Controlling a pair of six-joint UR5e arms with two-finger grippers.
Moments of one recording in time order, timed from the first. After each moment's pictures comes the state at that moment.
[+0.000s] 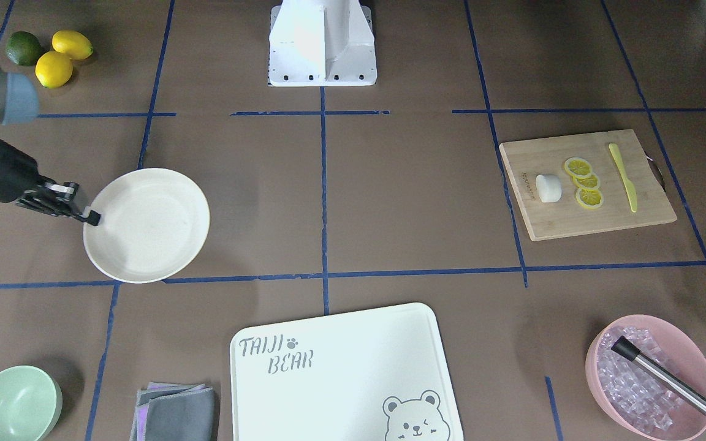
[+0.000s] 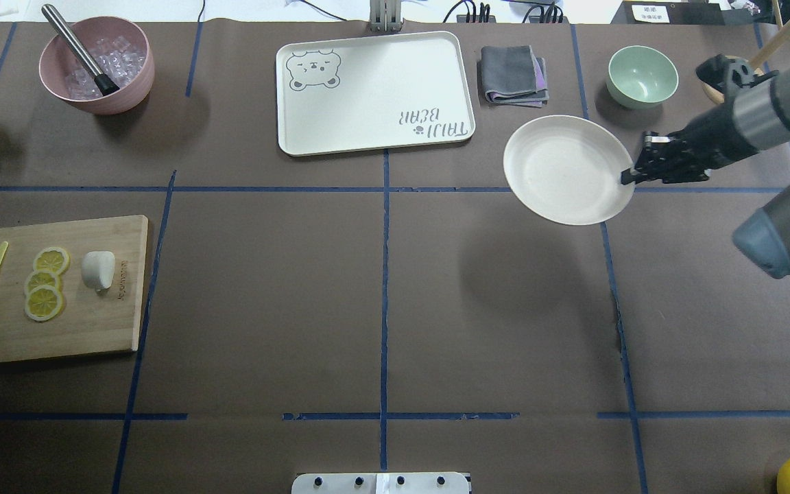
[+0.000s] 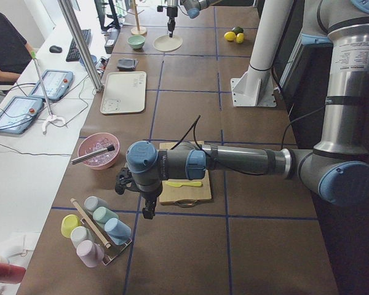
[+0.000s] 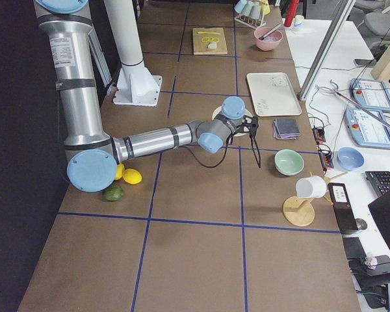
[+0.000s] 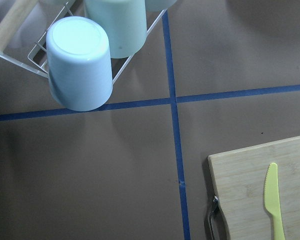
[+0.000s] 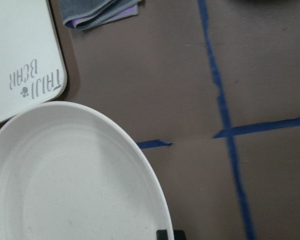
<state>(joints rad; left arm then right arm) -1.61 -1.59 -1.62 -1.50 -2.37 0.13 0.98 -1.31 1.65 -0.90 2.36 1.31</state>
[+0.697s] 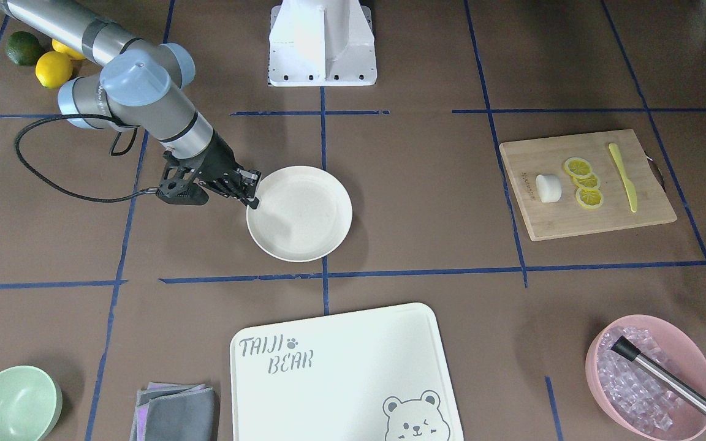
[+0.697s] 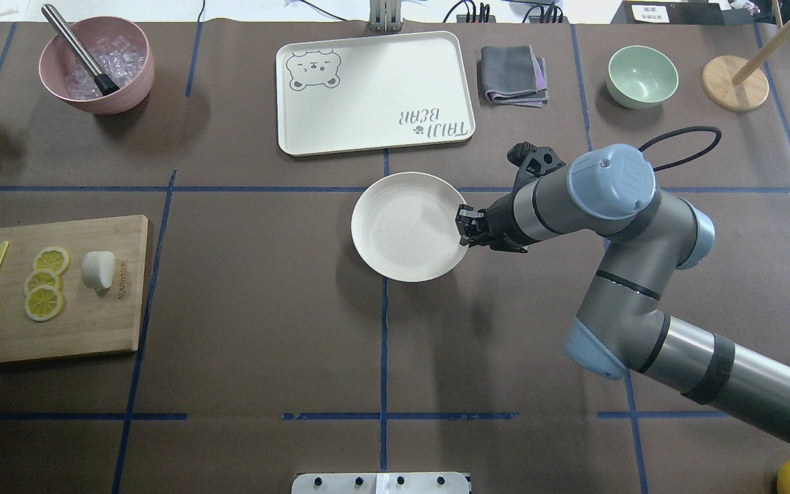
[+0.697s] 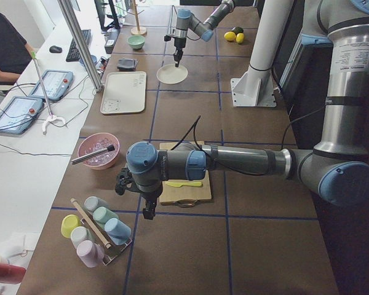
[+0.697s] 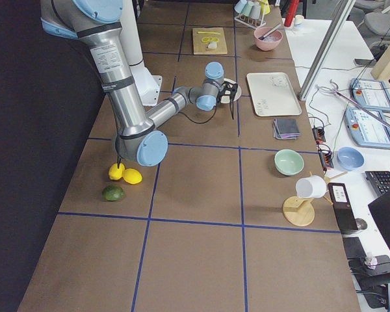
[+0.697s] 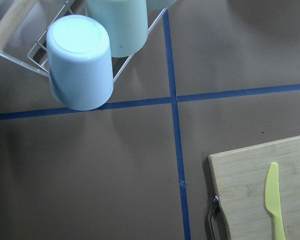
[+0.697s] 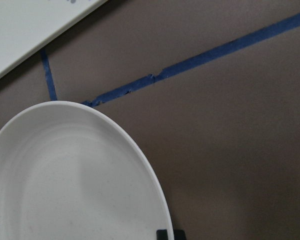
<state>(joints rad) -1.61 -1.59 -1.62 -1.50 -2.37 0.13 0.59 -1.13 1.64 -0.98 1.94 1.59</state>
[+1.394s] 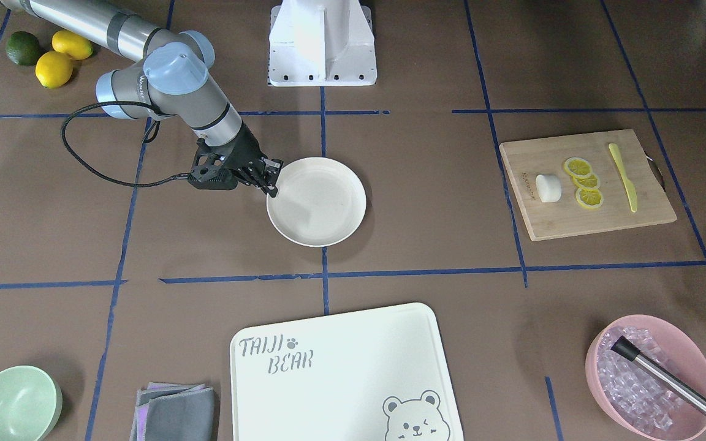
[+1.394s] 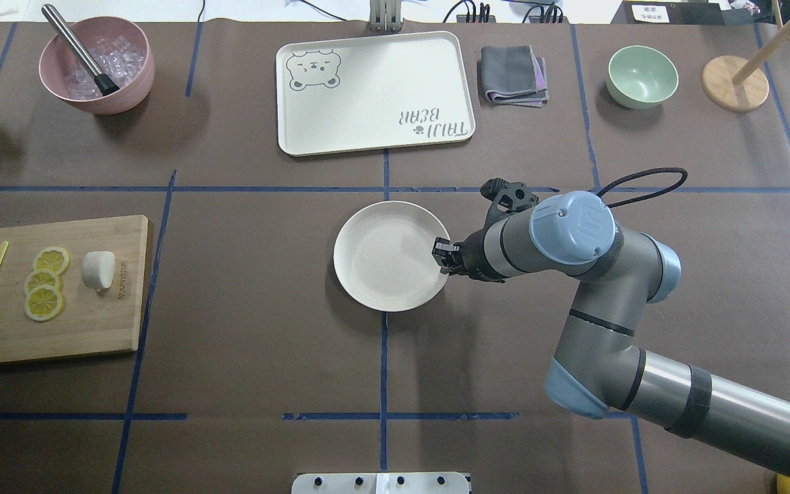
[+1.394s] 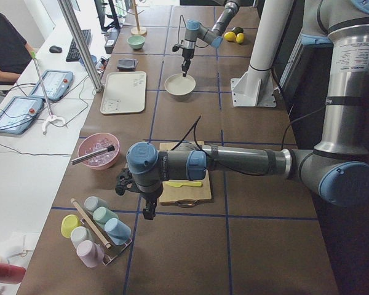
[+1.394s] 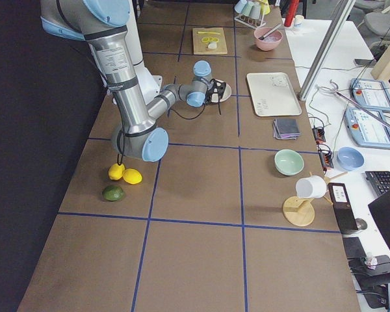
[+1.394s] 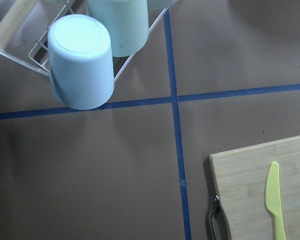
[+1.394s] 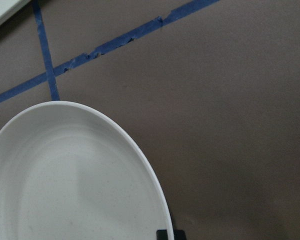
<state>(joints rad) -1.61 -1.58 -1.62 -1.50 -2.37 0.13 0.51 -1.12 1.64 -0.99 1.86 1.61</state>
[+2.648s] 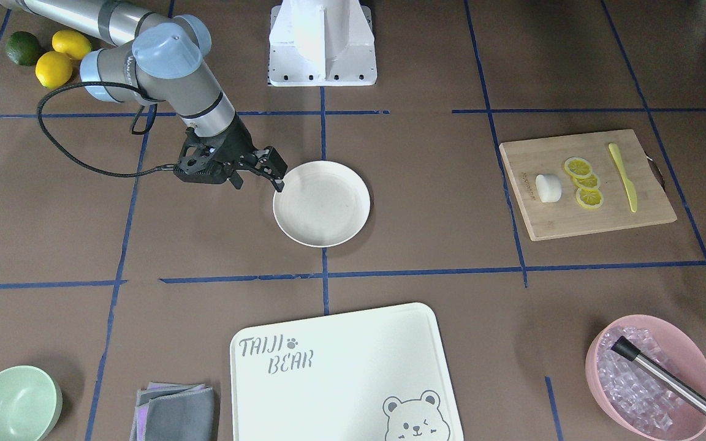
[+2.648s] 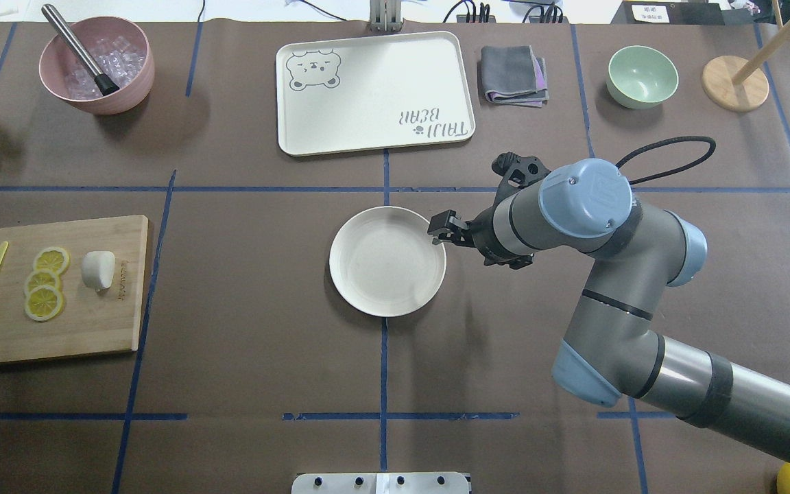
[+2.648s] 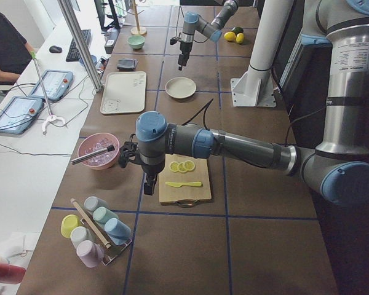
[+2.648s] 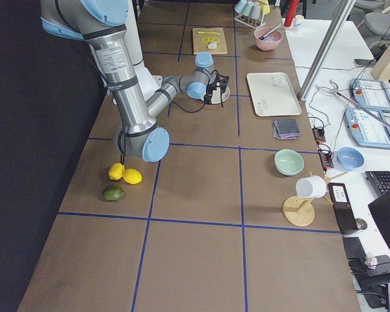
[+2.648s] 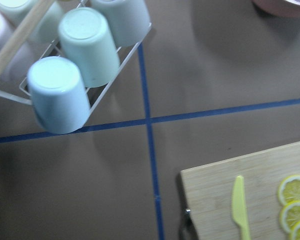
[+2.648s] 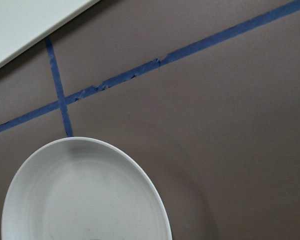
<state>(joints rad) -1.54 -1.54 -1.86 -1.51 -2.36 -0.08 0.58 -1.12 1.76 -1.21 1.89 1.55</state>
